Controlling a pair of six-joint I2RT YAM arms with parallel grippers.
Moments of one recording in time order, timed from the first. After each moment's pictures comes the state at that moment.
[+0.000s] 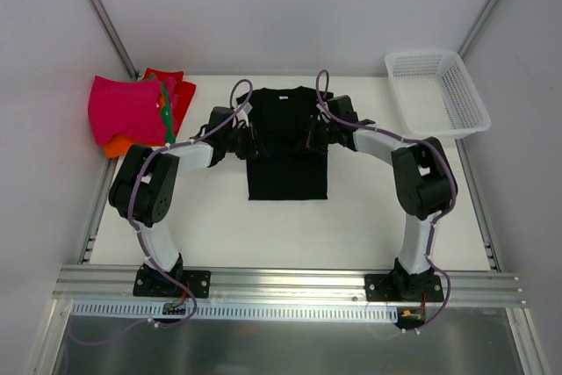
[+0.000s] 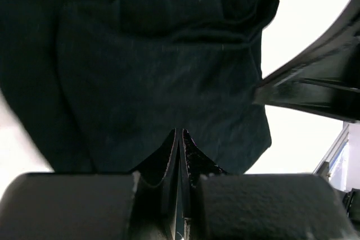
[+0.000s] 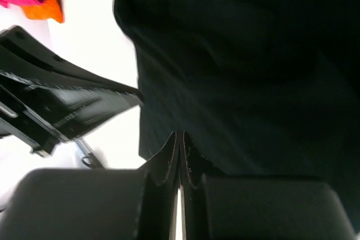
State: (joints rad) left arm -0.34 1.79 0.97 0.13 0.49 -0.56; right arm 0.43 1.93 1.27 -0.17 -0.54 0.69
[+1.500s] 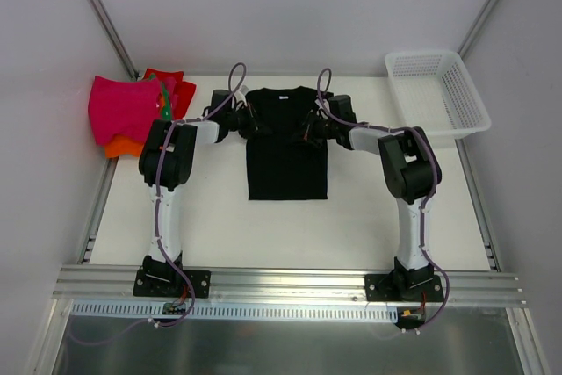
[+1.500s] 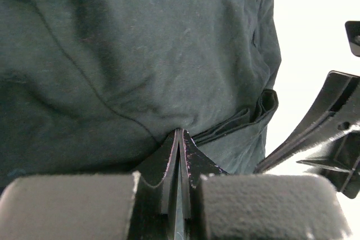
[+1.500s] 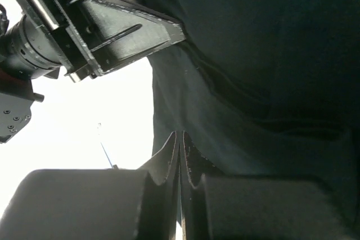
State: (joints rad) left arm -0.23 2.23 1.39 0.20 0.65 -0.67; right arm 0.39 2.14 1.35 0.11 -0.69 0.82
